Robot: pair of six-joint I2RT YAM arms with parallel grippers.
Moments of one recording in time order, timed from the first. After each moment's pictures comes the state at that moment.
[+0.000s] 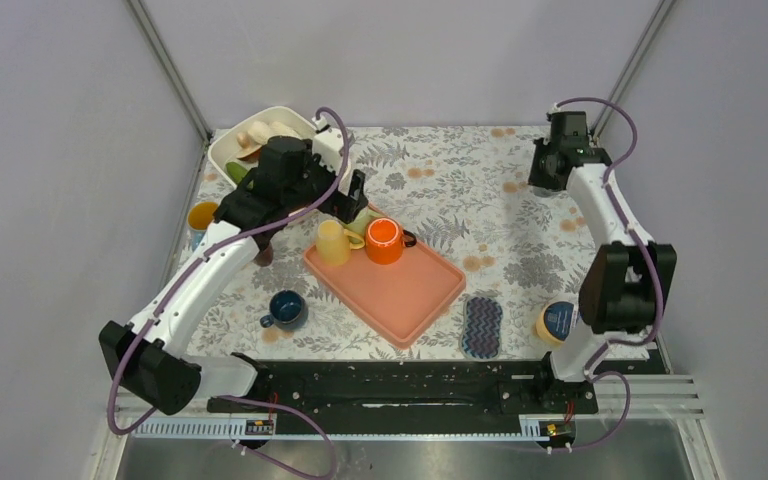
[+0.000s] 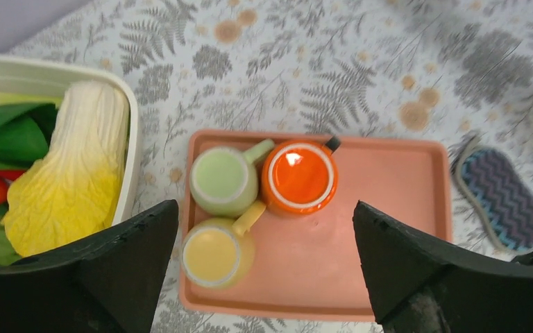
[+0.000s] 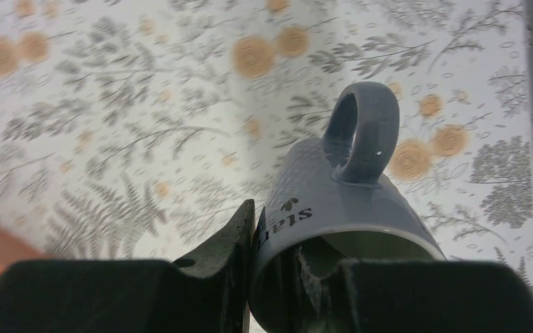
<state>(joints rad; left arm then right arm) -0.47 1.29 1.35 -0.51 0.22 0.05 0.03 1.64 1.44 -0.58 0.05 0.18</state>
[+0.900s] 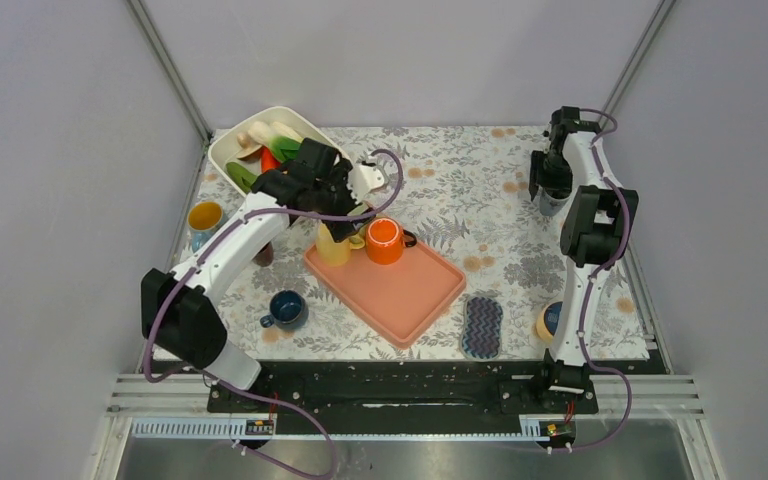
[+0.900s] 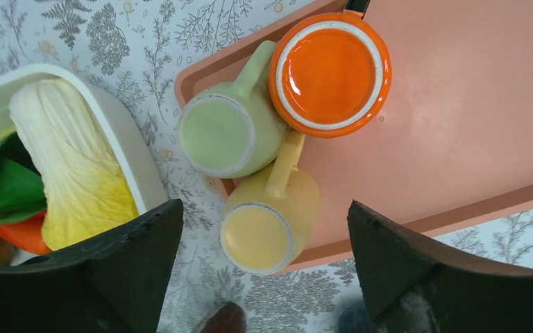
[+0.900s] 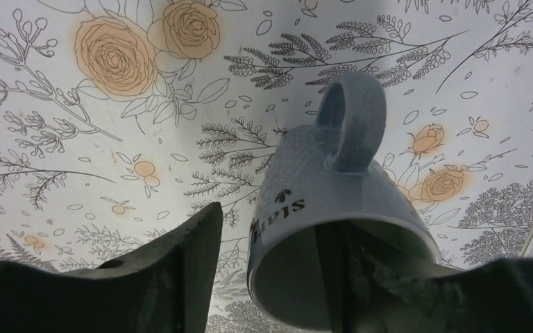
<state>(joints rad) -0.47 1.52 1.39 -0.75 0.26 0.58 -0.11 2.34 2.11 -1.03 0.03 0.05</state>
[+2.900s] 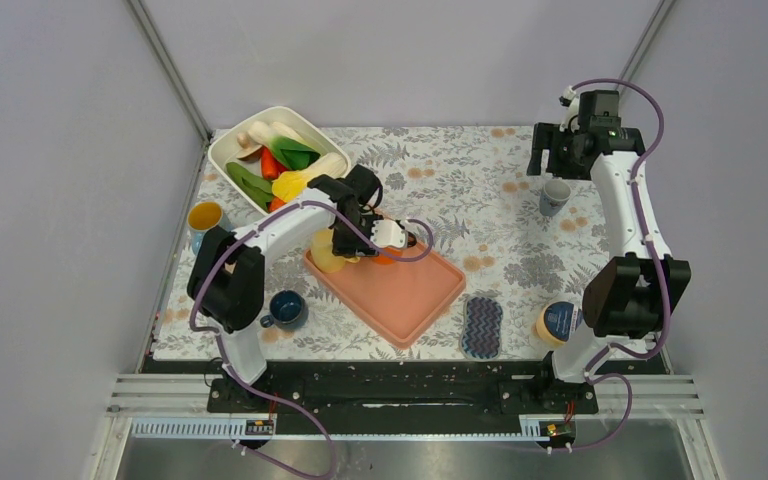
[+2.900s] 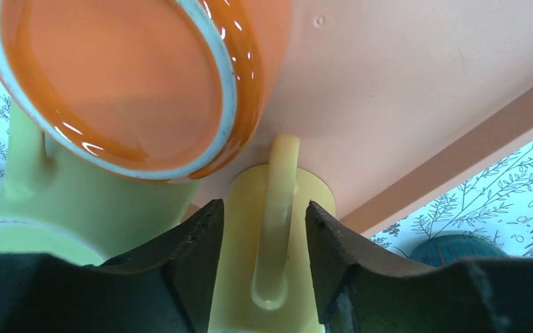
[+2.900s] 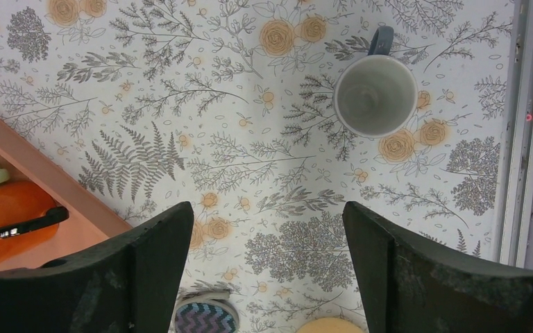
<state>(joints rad) -0.58 1.80 1.44 -0.97 0.13 1.09 -0.07 1.68 1.72 -0.89 -0.11 0.04</state>
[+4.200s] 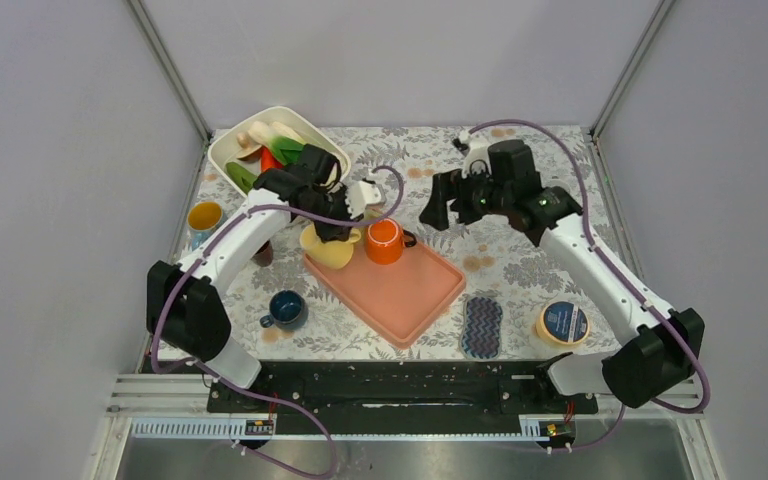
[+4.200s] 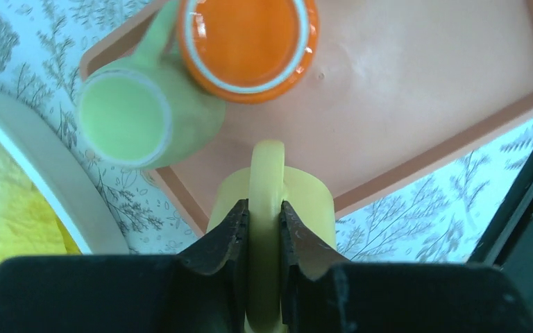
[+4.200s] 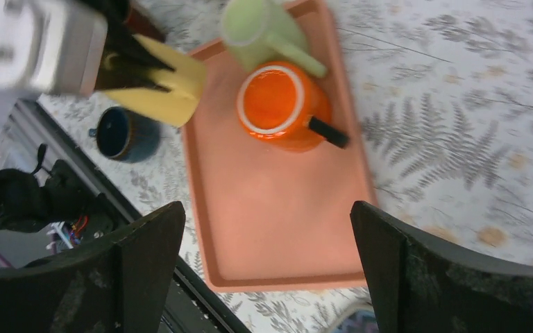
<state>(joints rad) -0.45 1.58 1.40 -0.94 0.39 0.82 0.42 1.36 1.33 -0.59 -0.36 0.19</state>
